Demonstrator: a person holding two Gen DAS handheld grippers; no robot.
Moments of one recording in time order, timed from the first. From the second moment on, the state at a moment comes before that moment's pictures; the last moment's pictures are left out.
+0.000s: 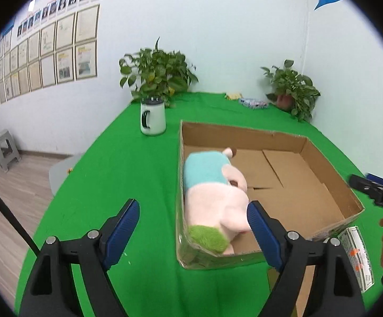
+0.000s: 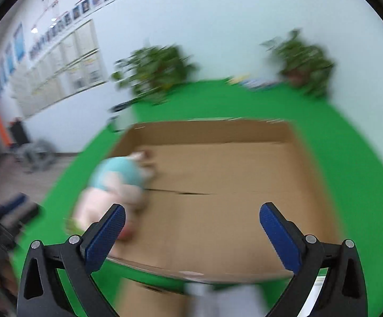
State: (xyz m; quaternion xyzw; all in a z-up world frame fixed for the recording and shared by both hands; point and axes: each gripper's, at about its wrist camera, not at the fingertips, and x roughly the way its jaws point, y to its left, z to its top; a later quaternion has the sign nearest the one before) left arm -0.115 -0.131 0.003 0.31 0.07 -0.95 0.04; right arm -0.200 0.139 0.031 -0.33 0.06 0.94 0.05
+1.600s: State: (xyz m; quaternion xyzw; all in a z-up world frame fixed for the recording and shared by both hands) left arm -0.006 -0.055 -0.066 0.39 0.16 -0.89 -0.15; right arm 0.034 0.054 -0.049 -0.46 0.09 0.88 -0.11
